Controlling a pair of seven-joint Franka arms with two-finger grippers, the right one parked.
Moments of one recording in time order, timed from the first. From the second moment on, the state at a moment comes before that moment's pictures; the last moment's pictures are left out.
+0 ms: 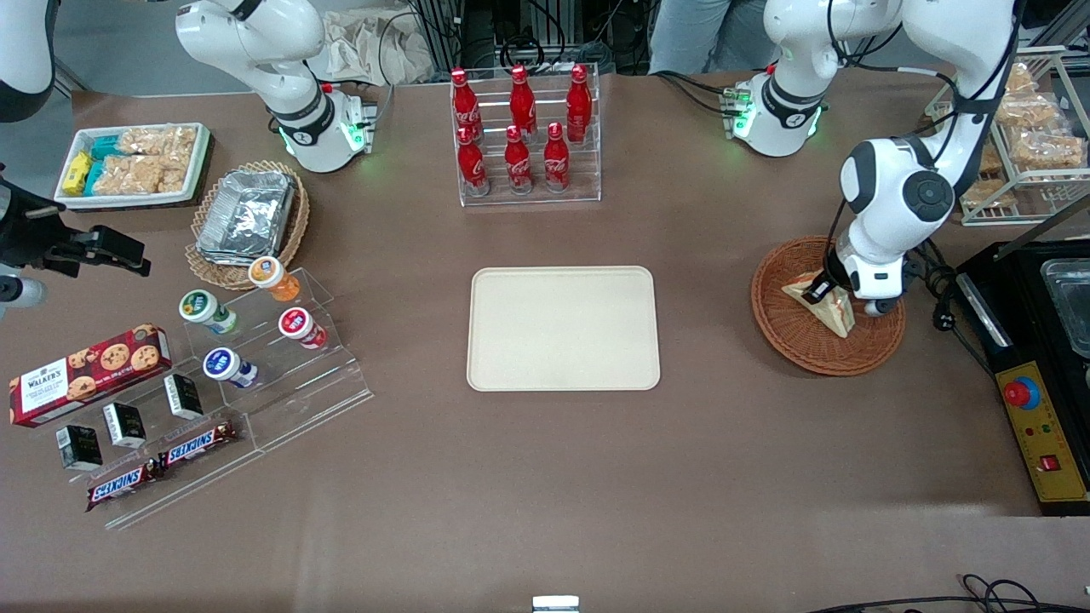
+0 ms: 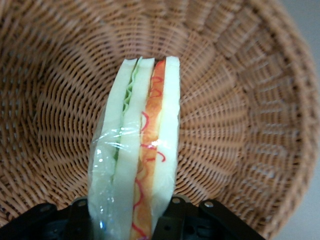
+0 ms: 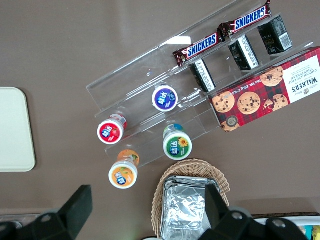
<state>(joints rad) 0.12 0.05 -0.14 -2.60 -0.02 2.64 -0.80</state>
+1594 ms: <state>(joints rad) -0.09 0.23 -0.56 -1.98 0.02 2.10 -0.75</state>
